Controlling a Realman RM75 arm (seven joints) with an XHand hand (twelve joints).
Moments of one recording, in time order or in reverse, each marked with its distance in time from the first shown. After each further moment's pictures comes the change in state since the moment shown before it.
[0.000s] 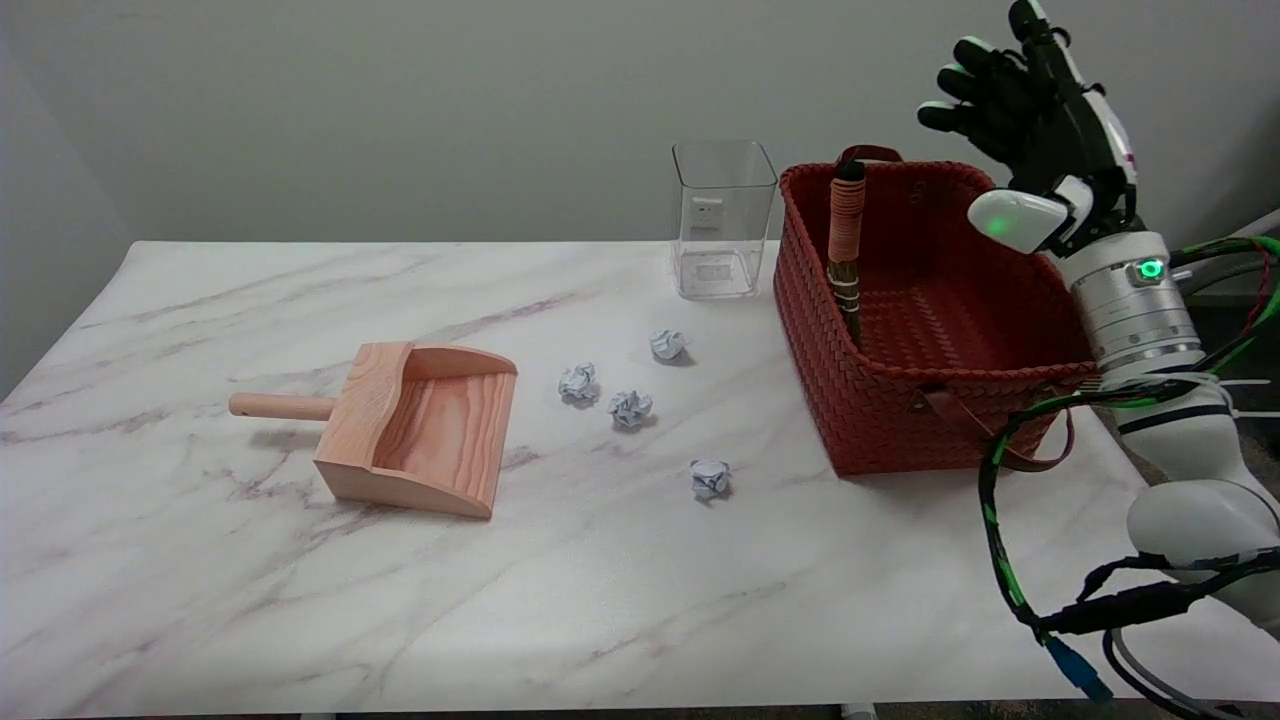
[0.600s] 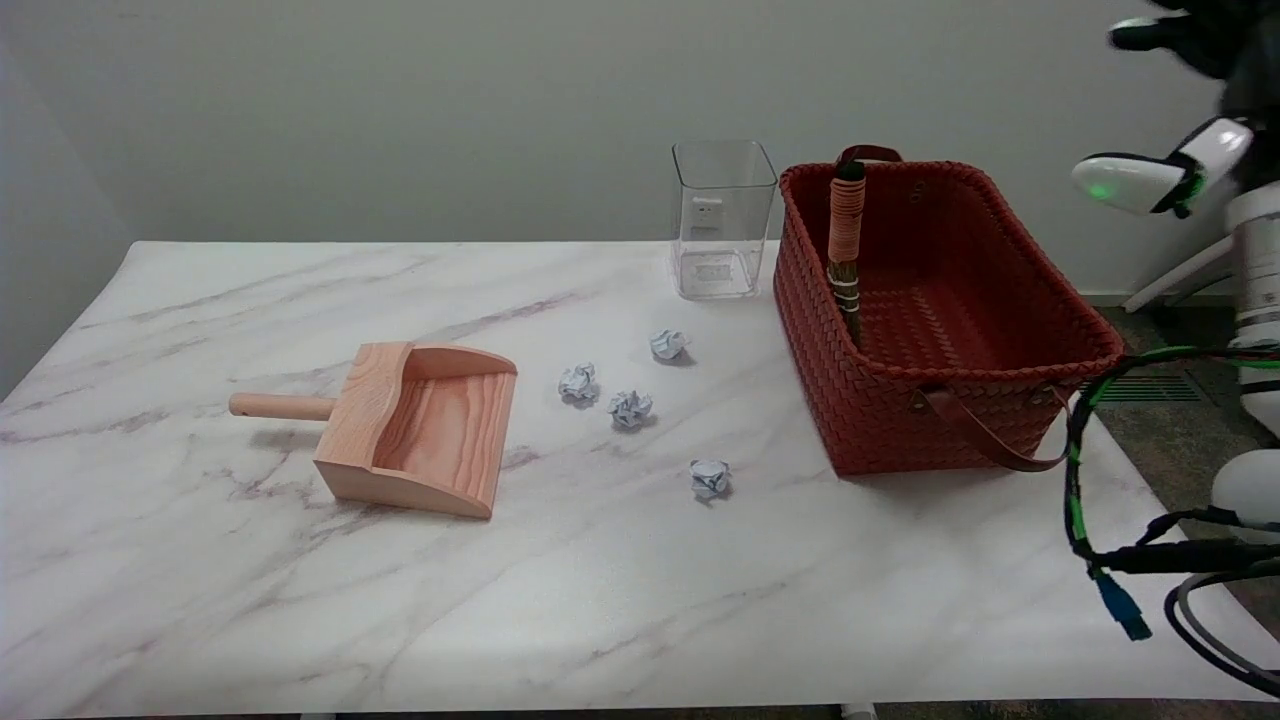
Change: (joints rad) arm -0.061 -0.004 0.272 -0.033 -0.034 0.076 -0.293
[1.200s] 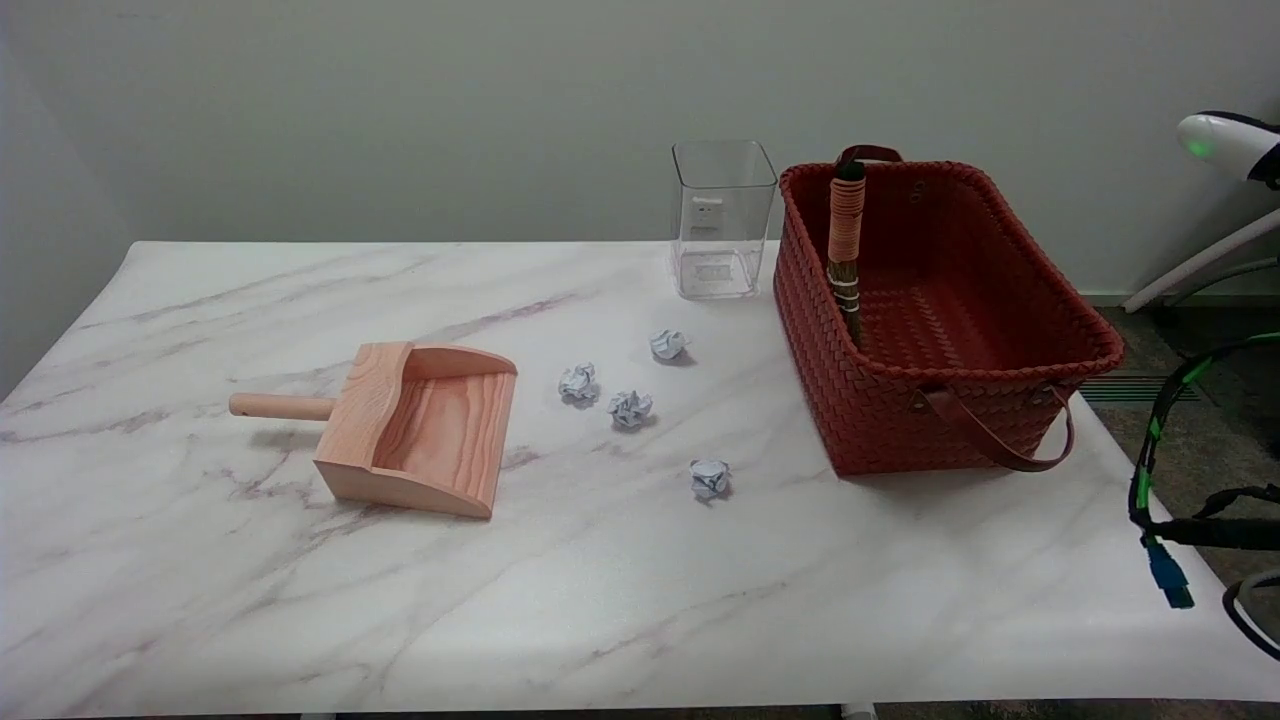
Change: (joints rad) arm -0.044 -0.020 0.188 -0.072 -0.044 0.074 -0.140
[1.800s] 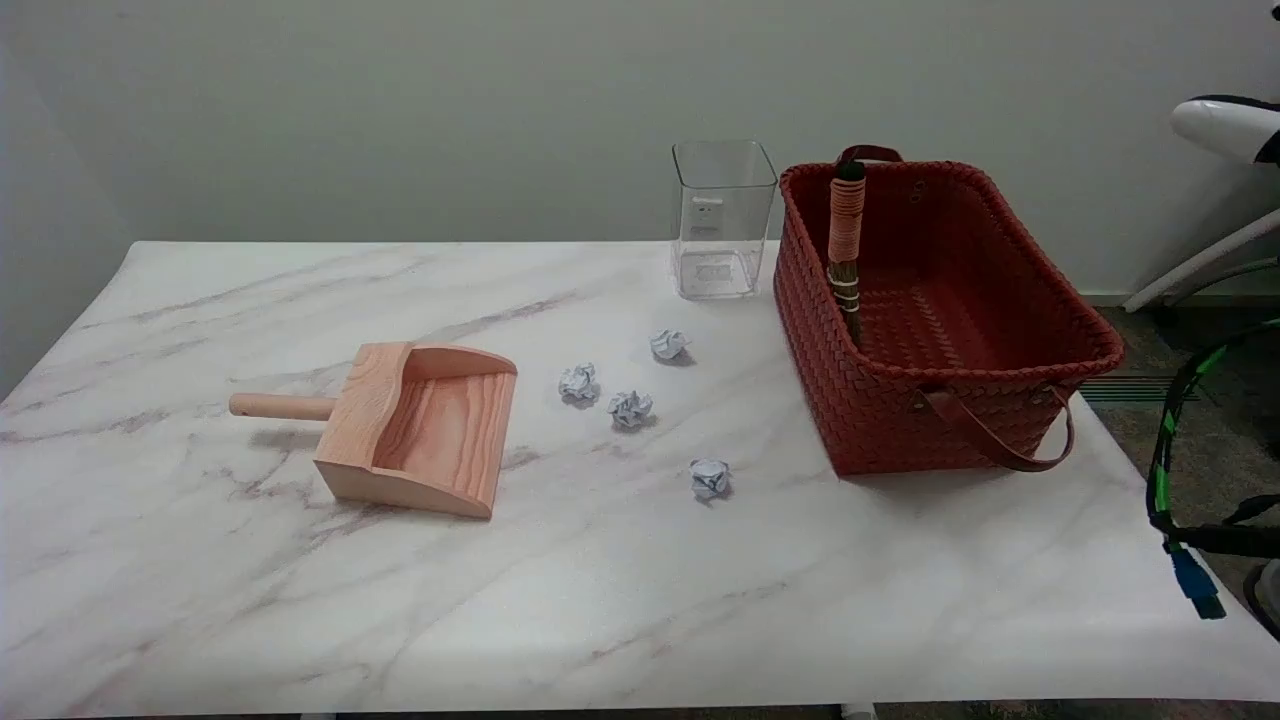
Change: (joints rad) arm -0.045 -0.018 0.096 0.157 0.003 -0.159 -0.027
